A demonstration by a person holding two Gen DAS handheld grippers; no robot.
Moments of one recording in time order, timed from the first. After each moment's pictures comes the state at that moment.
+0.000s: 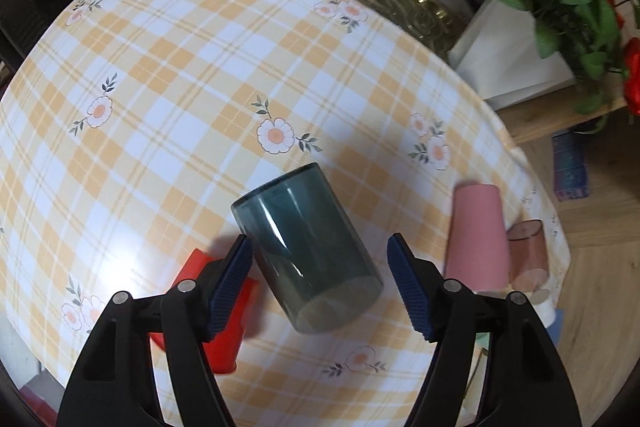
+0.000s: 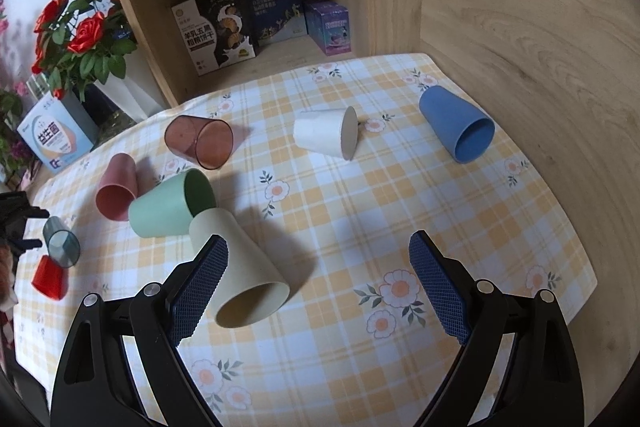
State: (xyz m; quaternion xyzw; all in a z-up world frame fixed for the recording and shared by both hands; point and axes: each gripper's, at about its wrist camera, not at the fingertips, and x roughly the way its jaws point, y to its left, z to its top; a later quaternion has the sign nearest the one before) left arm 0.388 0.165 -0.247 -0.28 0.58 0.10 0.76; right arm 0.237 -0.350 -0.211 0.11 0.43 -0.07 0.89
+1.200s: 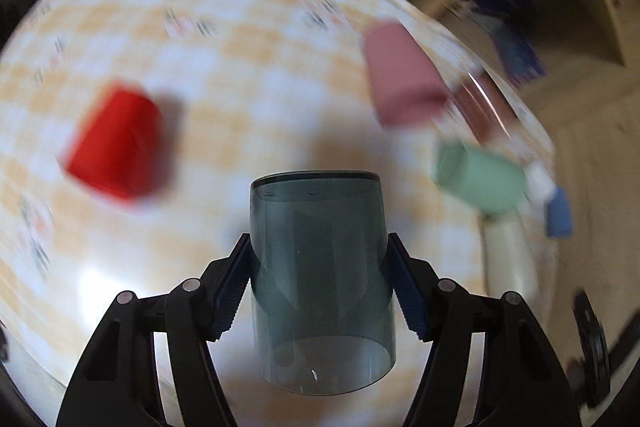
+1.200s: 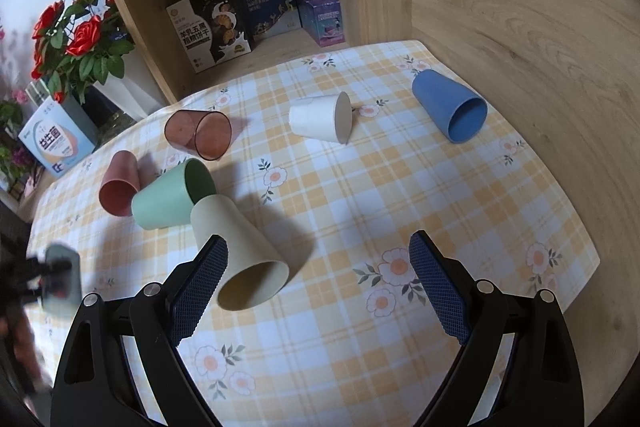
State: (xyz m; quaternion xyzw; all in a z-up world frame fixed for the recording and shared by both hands) left arm 0.281 0.044 -0.256 -0.21 0.58 -0.03 0.78; right arm 0.221 -0.354 -0.214 0.14 0.44 -0.07 0.89
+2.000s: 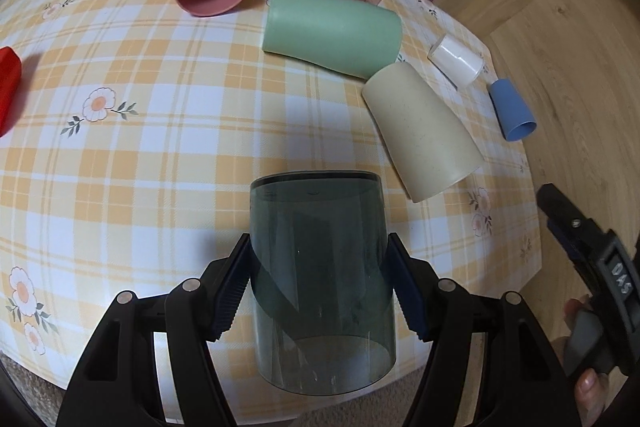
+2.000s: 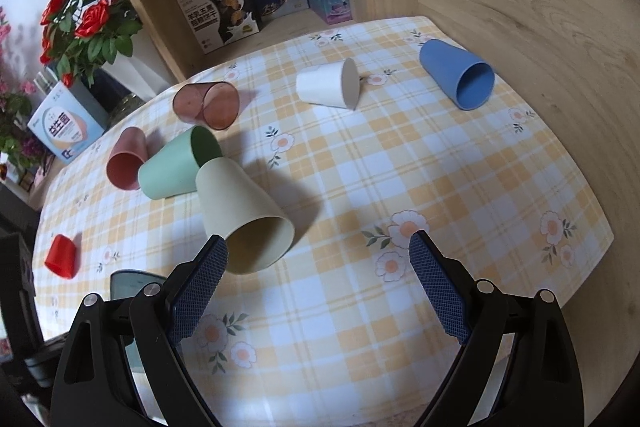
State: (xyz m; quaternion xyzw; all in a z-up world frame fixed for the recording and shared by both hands) left arm 0.228 -0.109 -0.280 -0.14 0.58 -0.13 0.79; right arm 0.202 -0.355 -0.230 0.15 0.45 -0.05 0.88
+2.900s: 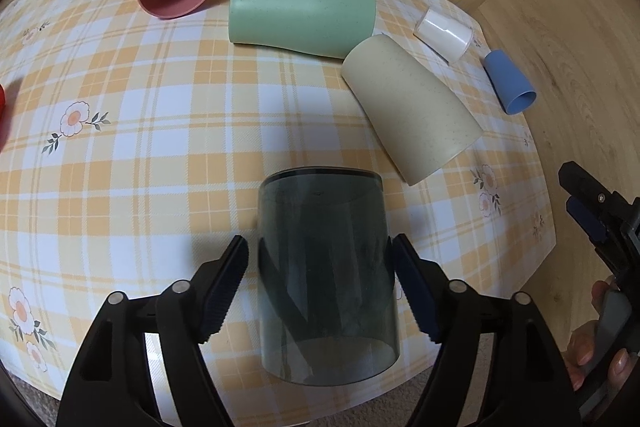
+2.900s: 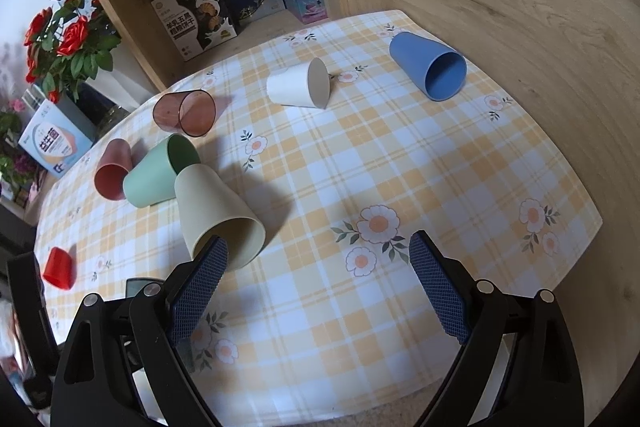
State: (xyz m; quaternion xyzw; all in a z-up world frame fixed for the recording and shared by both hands) left arm 0.227 -0.127 -0.289 -0.10 0.58 -0.15 0.79; right arm 0.195 -0.375 -0.231 0.16 0.46 -0.08 0.87
